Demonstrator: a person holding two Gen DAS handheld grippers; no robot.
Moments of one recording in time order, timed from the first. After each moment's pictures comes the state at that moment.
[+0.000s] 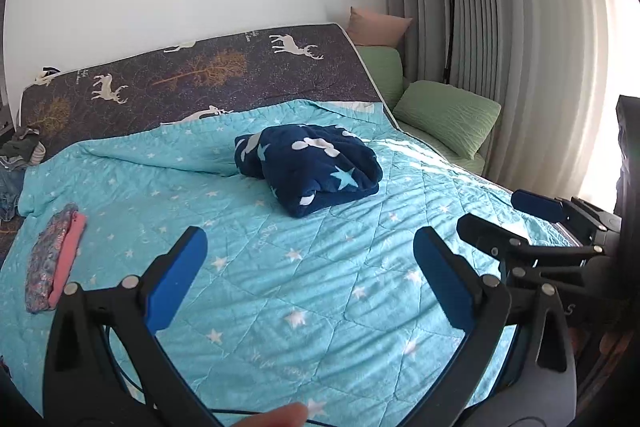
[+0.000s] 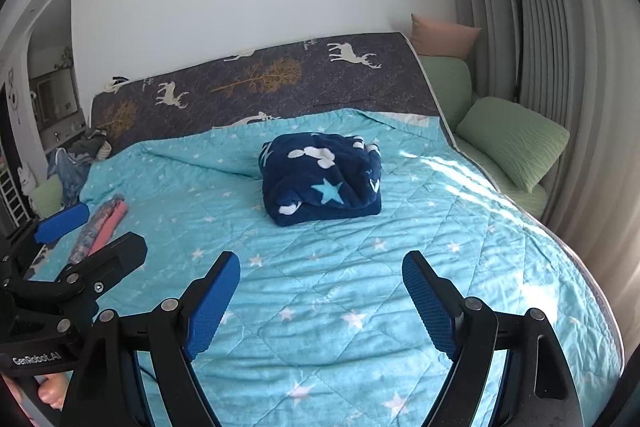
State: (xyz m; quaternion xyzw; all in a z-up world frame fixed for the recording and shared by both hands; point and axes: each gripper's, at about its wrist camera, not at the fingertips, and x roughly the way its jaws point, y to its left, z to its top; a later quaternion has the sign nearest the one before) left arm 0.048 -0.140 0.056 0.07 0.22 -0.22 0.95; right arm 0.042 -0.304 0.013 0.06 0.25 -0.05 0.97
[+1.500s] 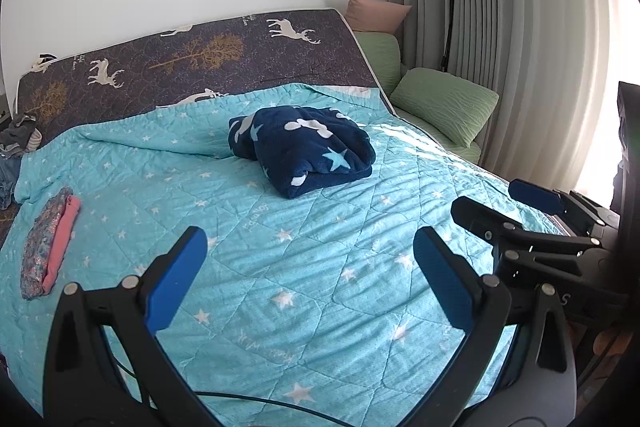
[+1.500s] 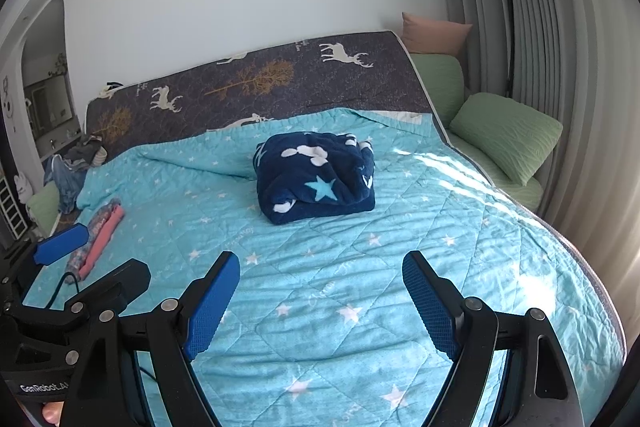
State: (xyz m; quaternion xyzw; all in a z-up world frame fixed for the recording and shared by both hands) left arm 0.044 -0.148 0.048 0.06 0.24 -0.22 0.94; right arm 0.034 -0.310 0.012 0.07 0.25 -0.06 0.96
